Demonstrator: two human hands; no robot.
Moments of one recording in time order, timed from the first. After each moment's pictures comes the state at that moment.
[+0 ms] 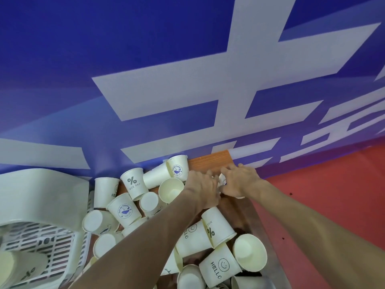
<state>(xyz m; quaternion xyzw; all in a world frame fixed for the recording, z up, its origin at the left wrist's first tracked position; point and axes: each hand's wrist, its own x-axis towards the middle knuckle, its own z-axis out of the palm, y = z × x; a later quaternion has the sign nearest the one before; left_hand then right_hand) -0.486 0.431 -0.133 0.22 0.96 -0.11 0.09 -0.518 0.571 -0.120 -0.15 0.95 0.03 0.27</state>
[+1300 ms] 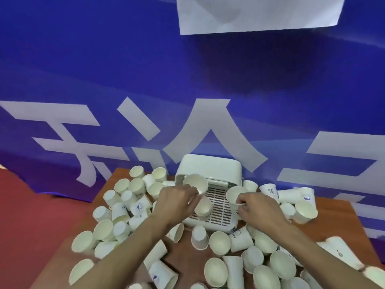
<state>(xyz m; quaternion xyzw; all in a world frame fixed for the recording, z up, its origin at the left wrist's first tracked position) -0.137 0.017 0.081 -0.06 0.99 0.00 -0.15 -0.268 0.247 0.060 -0.34 0.93 -0.12 0.07</state>
